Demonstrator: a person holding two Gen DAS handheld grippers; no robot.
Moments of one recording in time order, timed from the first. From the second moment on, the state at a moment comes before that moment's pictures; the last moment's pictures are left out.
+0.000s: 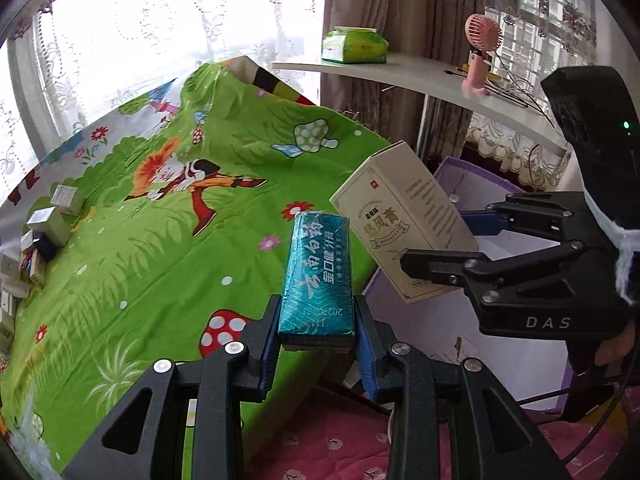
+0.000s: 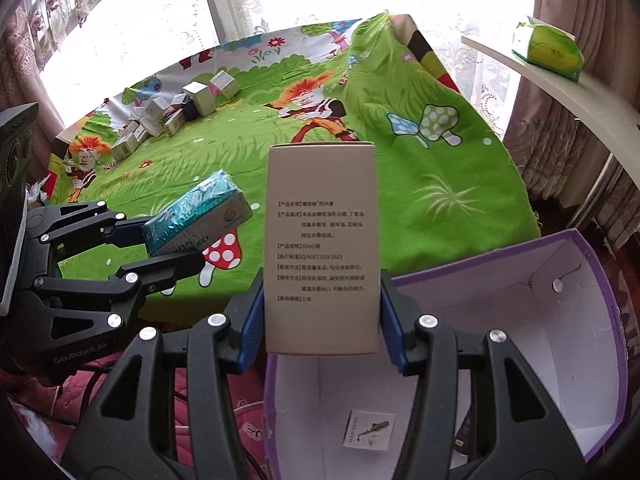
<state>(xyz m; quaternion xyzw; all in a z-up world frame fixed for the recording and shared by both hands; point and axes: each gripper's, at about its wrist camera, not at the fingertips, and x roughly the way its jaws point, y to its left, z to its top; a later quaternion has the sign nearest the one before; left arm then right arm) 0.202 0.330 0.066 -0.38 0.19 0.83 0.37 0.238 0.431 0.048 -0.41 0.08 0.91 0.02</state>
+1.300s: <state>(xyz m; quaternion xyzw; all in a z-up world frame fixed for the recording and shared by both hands) 0.165 0.278 0.071 -0.37 0.10 0.87 0.32 0.262 0.486 0.060 -0.43 0.06 0.89 0.14</state>
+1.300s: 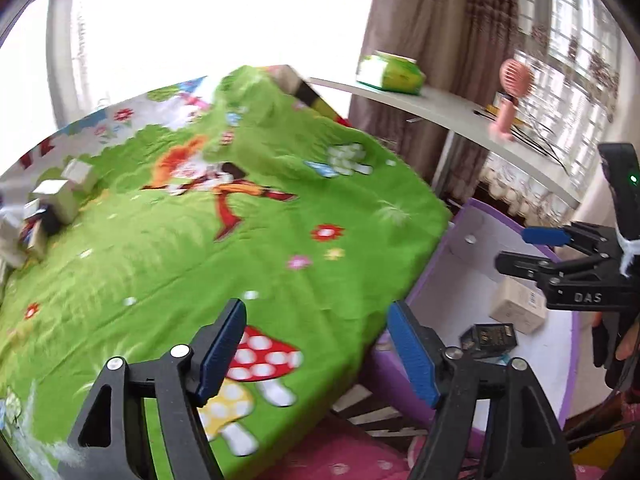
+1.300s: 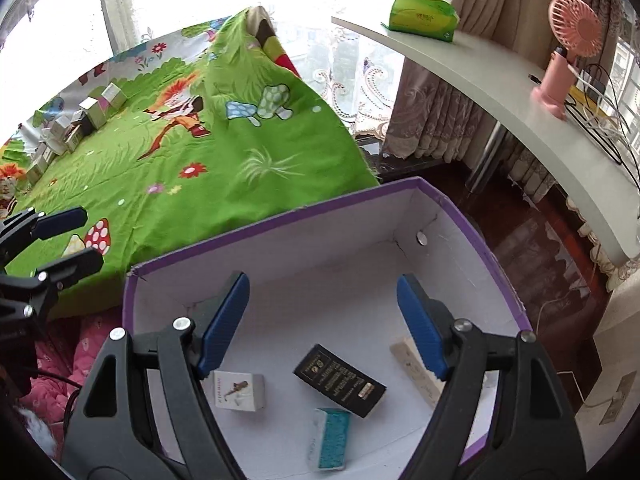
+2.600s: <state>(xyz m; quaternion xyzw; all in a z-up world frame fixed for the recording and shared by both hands) 0.036 -0.046 0.001 -0.42 -0.10 0.90 -0.04 -0.198 0.172 0.031 -0.37 -0.07 0.91 -0.17</state>
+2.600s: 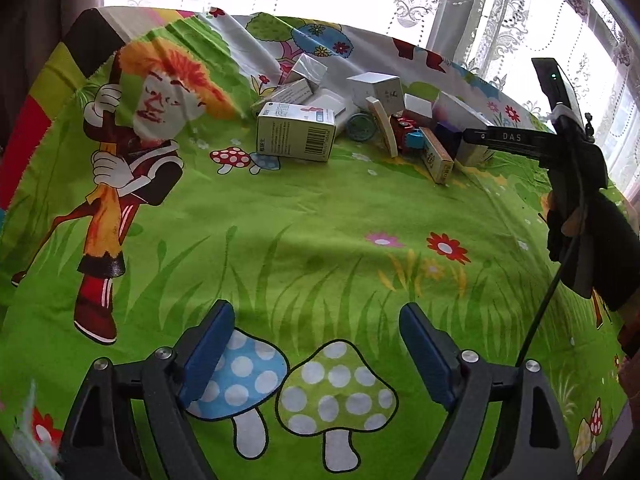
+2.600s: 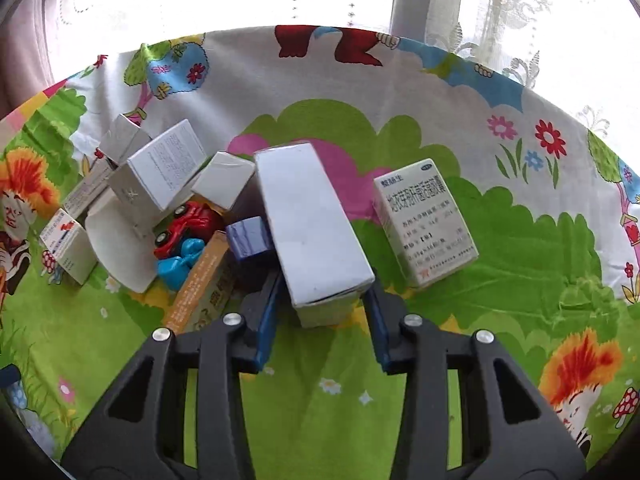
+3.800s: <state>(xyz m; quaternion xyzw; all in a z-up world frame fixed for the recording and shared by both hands) -0.105 0.108 -0.001 -0.45 0.01 0.89 0.08 0.037 0.278 0.026 -0.40 0.05 0.91 -0.10</state>
